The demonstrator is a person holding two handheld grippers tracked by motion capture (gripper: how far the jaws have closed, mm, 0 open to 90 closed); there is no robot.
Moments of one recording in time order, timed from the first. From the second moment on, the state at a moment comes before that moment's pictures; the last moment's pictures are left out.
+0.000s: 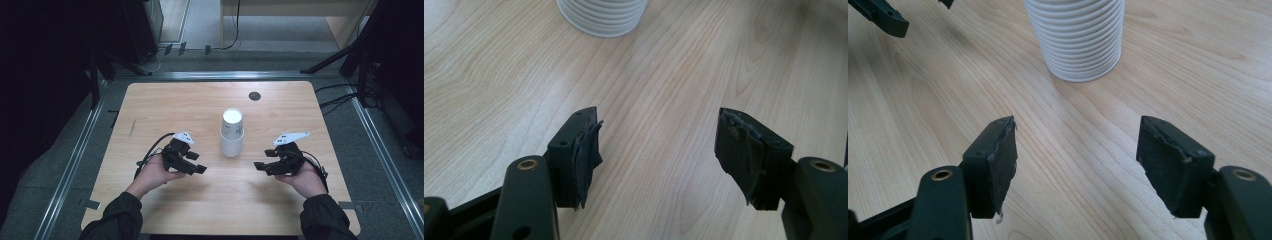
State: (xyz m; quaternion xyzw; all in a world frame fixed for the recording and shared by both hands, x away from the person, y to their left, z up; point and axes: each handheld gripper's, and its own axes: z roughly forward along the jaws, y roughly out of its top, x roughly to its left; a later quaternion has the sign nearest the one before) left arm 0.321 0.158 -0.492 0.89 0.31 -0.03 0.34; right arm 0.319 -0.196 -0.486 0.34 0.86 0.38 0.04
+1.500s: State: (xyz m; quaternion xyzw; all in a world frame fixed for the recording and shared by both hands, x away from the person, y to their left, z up) left arm 0.312 0.171 -0.492 0.88 0.32 -0.03 0.35; right arm 0.384 -0.143 -0.398 0.23 0.93 0.28 0.03
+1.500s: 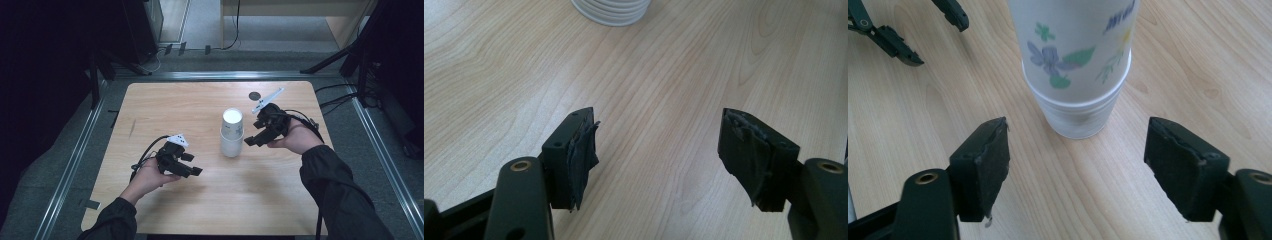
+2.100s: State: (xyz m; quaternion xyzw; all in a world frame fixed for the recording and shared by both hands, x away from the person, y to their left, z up) left arm 0.312 0.169 -0.490 0.88 0.32 -0.03 0.35; right arm 0.408 -0.110 -0.371 0.21 0.95 0.23 0.03
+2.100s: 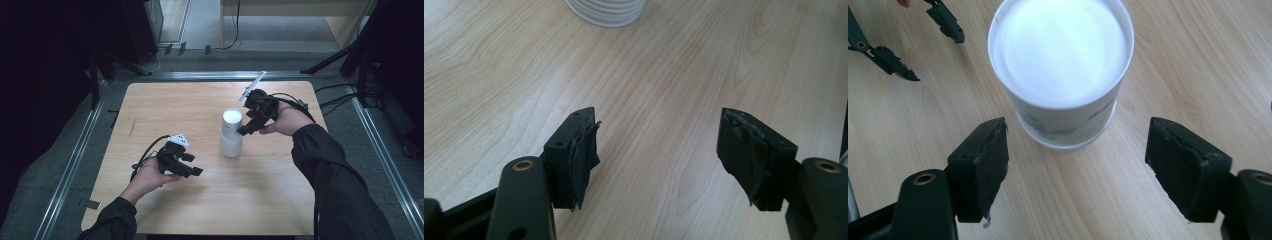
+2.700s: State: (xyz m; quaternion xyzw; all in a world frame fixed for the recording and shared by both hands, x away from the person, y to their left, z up) left arm 0.312 0.169 -0.490 0.88 0.31 -0.03 0.34; right arm 0.421 -0.072 -0.378 0.19 0.96 0.21 0.01
